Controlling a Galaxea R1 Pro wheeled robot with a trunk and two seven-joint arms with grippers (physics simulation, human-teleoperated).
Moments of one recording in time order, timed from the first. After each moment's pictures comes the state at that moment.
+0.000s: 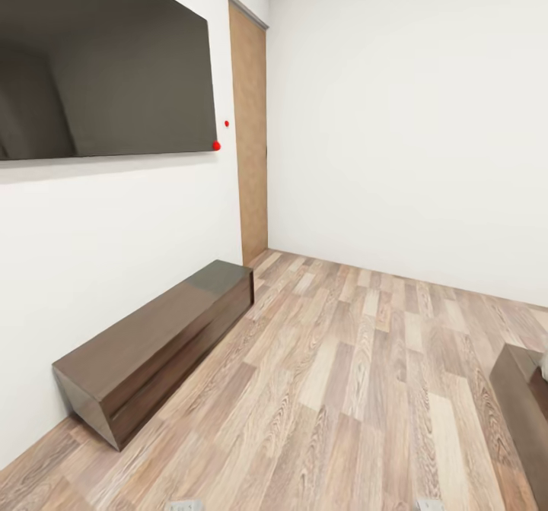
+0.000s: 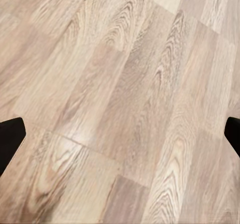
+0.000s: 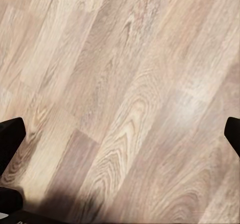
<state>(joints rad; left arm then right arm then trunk) -0.37 0.00 0.41 -0.06 -0.23 -0.29 -0.38 -0.48 -0.20 0.40 0.08 -0.57 -0.06 0.61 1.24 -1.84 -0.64</state>
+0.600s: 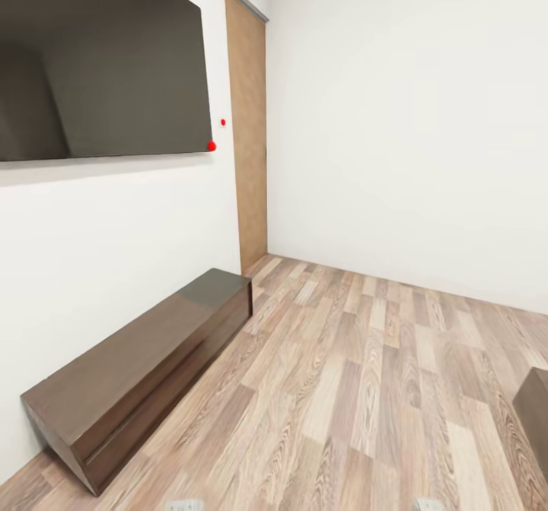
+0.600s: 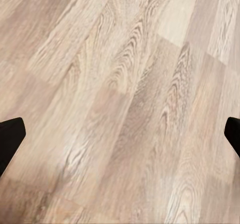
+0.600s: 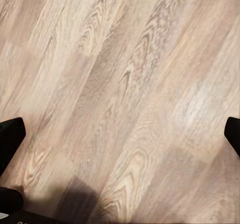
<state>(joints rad) -0.37 0.00 0.41 -0.06 -0.23 -0.29 -0.38 -0.48 -0.20 0.40 0.08 -0.57 -0.06 0.61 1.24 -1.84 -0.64</state>
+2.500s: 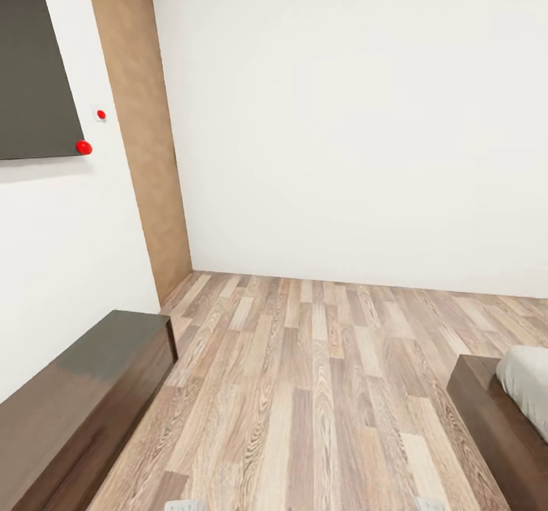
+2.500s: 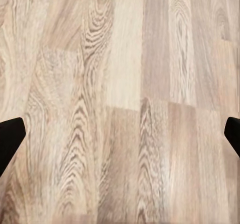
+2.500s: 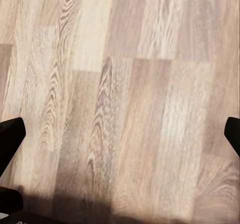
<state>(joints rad) -0.37 0.00 0.41 -0.06 -0.23 -0.29 -0.38 -0.48 -0.20 0.40 0.08 -0.57 -0.06 0.61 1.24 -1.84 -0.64</state>
